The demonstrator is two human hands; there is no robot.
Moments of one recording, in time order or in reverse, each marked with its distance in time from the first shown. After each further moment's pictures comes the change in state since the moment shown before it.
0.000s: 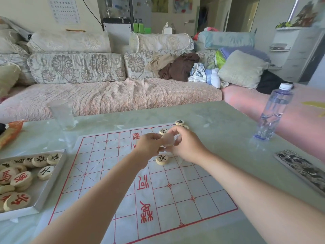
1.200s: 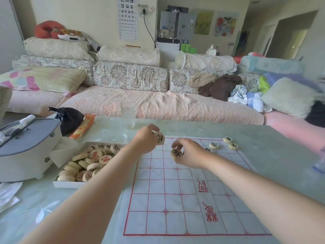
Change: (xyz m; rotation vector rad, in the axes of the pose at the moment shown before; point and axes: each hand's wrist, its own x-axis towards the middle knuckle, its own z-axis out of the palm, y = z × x) left_hand -0.044 -0.001 -0.216 0.548 0.289 0.146; right_hand 0.024 -0.130 0.128 -0.323 -0.304 -0.119
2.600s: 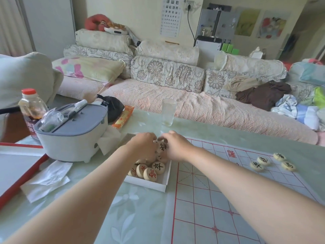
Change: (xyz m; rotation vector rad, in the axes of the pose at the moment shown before) left_hand -0.011 -0.124 -0.086 0.539 -0.021 -0.052; right_hand 0.107 -0.133 0.104 -0.190 -0.159 -0.211
